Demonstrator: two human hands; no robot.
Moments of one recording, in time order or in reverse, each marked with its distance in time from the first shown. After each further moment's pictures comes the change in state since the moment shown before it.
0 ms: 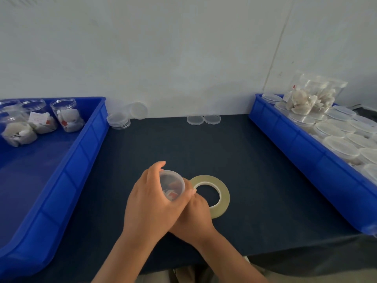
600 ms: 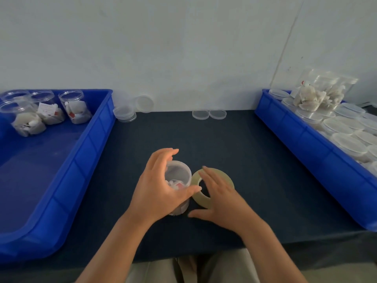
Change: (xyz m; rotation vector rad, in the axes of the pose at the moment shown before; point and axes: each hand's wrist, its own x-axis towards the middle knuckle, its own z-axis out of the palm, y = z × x) left_hand 0.014 -0.025 -0.001 -0.235 -0.103 0.169; right_hand 0.000 0.051 -0.063 -0.284 -0.441 0.116
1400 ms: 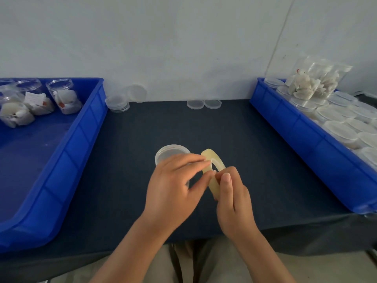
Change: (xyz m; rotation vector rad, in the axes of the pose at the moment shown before) left_hand -0.017 0.061 0.019 0.071 0.176 0.301; right_hand -0.054 -0.044 -0.002 0.615 0.648 0.059
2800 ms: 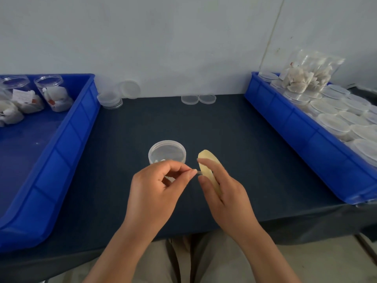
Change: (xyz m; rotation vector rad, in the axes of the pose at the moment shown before) left_hand -0.010 0.010 -0.025 -0.258 -0.013 -0.304; right_hand -0.002 -0.001 -0.016 -0.230 -0.162 -0.090
